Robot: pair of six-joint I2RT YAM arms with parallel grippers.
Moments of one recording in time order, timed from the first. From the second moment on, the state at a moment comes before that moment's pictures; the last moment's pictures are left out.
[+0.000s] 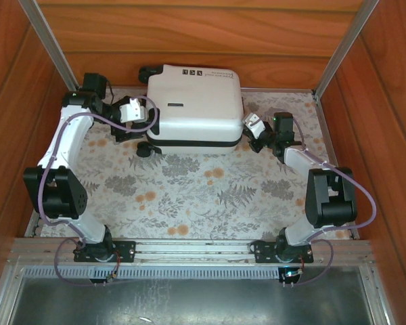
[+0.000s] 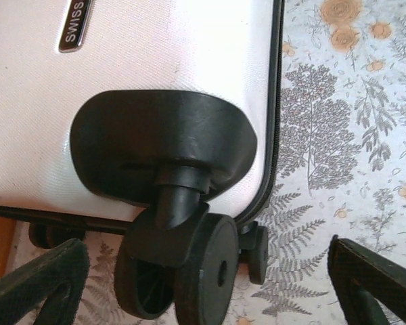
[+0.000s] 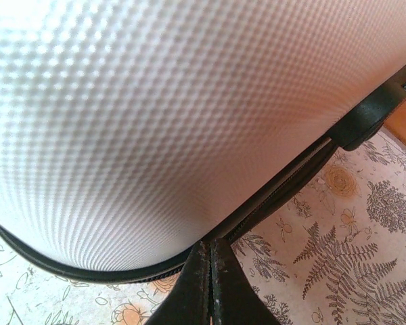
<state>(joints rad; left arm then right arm) -0.06 1.66 1.60 -1.07 0.62 1.37 0.14 1.58 0.90 0.03 -0.53 -0.69</state>
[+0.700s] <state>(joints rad) -0.13 1.84 1.72 -1.10 0.58 1.47 0.12 1.59 0.90 0.03 -0.54 -0.69</state>
